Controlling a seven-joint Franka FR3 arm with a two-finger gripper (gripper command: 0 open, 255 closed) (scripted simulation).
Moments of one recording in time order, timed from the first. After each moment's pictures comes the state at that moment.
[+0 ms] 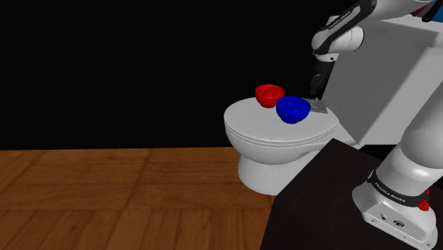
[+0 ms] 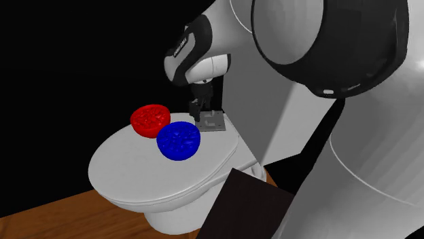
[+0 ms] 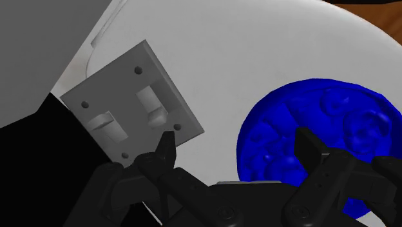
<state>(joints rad) -0.14 0.05 -0.49 -2.26 0.02 2.30 -0.70</state>
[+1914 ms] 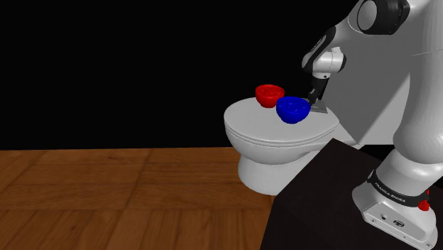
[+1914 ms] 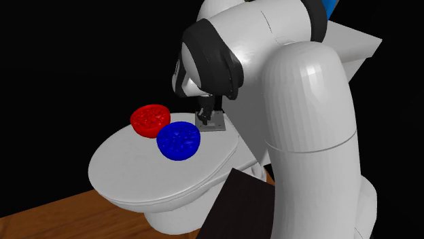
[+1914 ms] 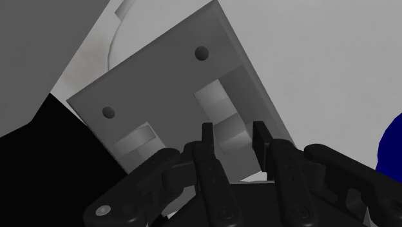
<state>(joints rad) -0.31 0.50 -0.42 -2.00 0.31 2.43 -0.96</state>
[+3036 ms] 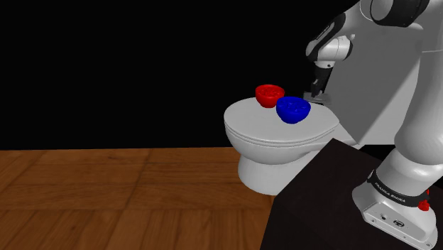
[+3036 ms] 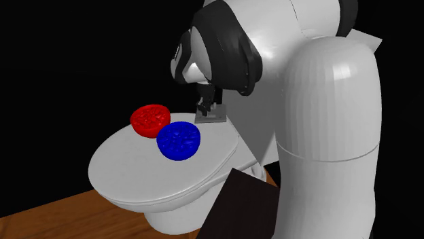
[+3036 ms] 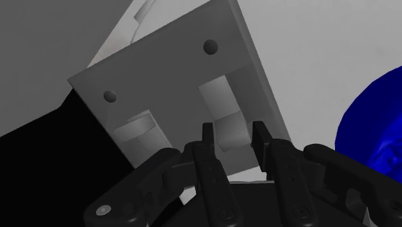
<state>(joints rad) -0.27 0.39 -0.47 -2.00 0.24 2.33 -0.92</state>
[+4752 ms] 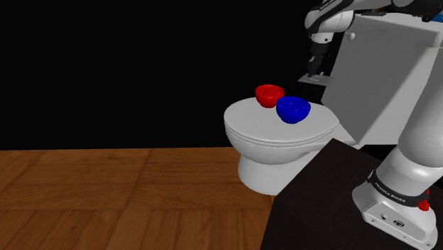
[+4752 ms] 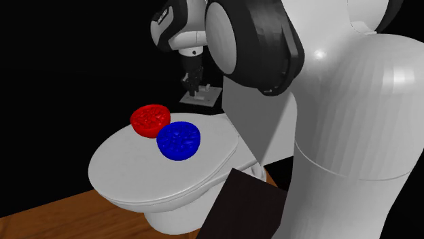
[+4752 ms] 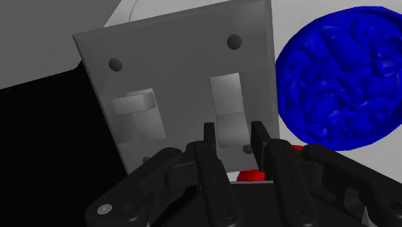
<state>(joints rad) -0.19 0.24 -0.48 -1.86 0.13 2.06 -0.76</state>
